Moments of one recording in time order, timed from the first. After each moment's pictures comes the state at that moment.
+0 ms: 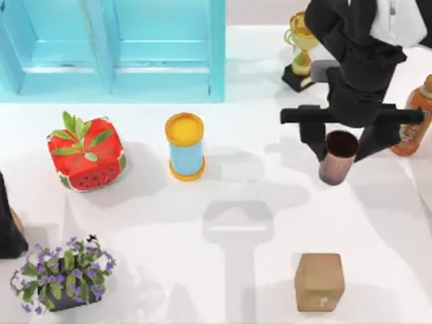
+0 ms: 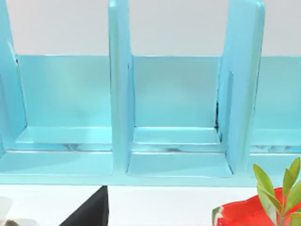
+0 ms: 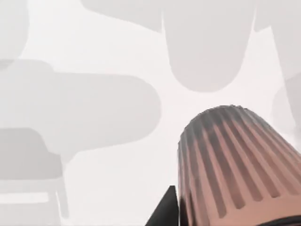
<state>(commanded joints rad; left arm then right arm) 0.00 0.00 0.00 0.00 0.00 0.00 0.42 2.09 1.72 -1.20 0.02 0.46</state>
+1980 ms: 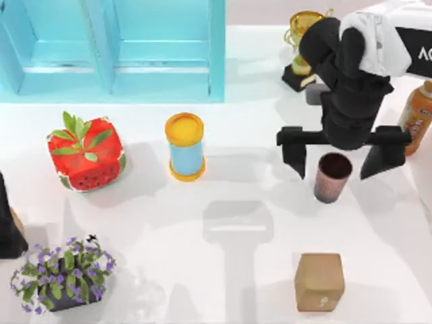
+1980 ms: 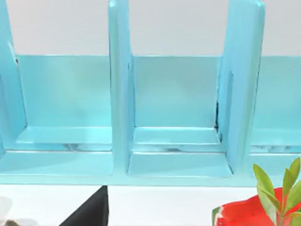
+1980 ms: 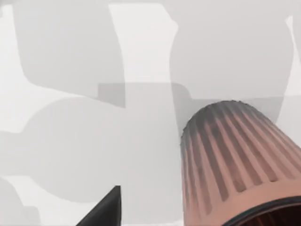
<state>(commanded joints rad) 0.00 0.00 0.00 0.00 0.00 0.00 0.42 2.12 1.60 -1.04 0.02 0.46</state>
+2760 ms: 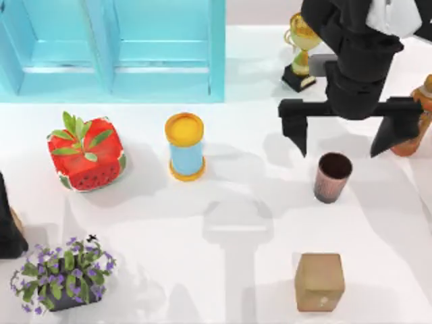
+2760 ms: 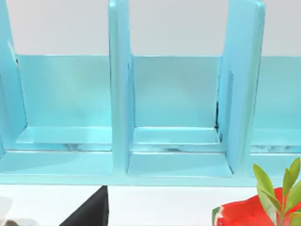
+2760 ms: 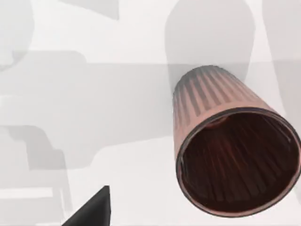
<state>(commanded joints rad) 0.00 0.00 0.00 0.00 0.00 0.00 0.42 2.12 1.80 -1.28 0.02 0.47</state>
